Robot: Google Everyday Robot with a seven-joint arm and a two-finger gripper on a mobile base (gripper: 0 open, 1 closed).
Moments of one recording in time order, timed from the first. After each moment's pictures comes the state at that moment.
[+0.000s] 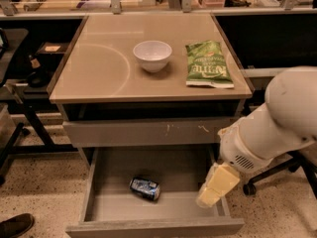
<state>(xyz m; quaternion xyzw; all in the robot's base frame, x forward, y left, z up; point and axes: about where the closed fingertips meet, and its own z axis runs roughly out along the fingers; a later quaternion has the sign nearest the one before) 0.390 -0.129 0.783 -0.52 0.83 0.11 0.16</state>
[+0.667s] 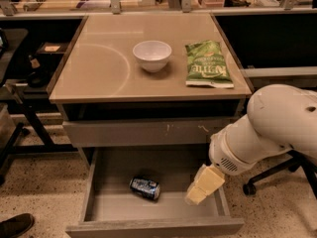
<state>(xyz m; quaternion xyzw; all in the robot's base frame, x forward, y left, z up) 0.406 -0.114 0.746 -0.49 0.85 0.12 0.17</state>
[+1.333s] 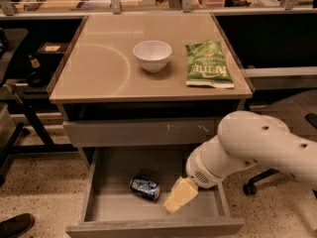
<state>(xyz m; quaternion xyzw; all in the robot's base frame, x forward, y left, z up) 0.402 -0.065 0.684 -0.47 0.85 0.17 0.16</state>
